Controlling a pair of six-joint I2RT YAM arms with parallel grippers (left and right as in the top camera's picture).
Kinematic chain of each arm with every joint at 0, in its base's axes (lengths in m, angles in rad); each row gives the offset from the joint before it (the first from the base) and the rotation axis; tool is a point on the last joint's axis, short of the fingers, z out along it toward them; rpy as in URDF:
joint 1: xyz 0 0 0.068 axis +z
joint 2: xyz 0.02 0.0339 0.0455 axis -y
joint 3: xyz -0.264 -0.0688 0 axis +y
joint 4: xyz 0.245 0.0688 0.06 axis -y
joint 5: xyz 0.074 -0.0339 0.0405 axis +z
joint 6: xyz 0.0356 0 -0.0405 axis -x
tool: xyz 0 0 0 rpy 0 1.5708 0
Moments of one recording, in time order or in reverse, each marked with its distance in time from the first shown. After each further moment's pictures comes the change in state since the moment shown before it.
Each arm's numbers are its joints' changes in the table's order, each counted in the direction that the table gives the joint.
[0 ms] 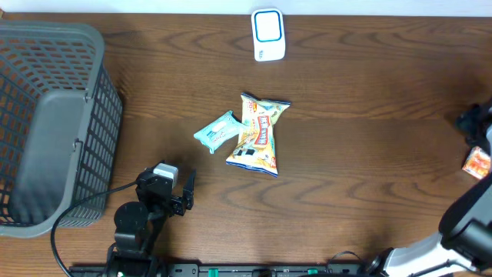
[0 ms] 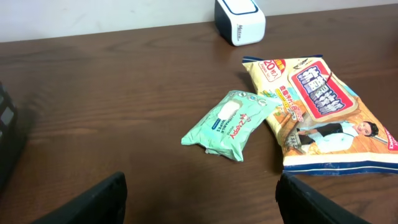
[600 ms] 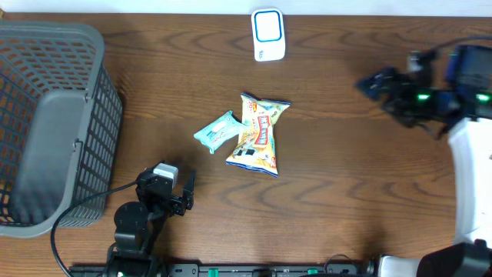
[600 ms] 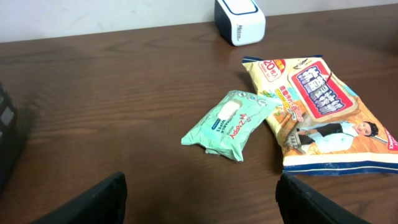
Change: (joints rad) left arm 0.000 0.000 0.000 0.000 0.000 0.000; right arm 0.443 0.297 -0.044 -0.293 0.957 -0.018
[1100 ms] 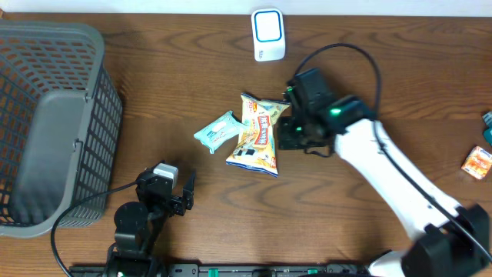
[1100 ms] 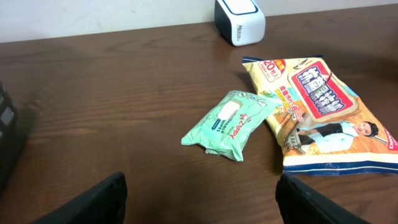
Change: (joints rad) left arm 0.000 0.000 0.000 0.000 0.000 0.000; right arm 0.679 -0.140 0.071 0.040 -0.528 -0.127
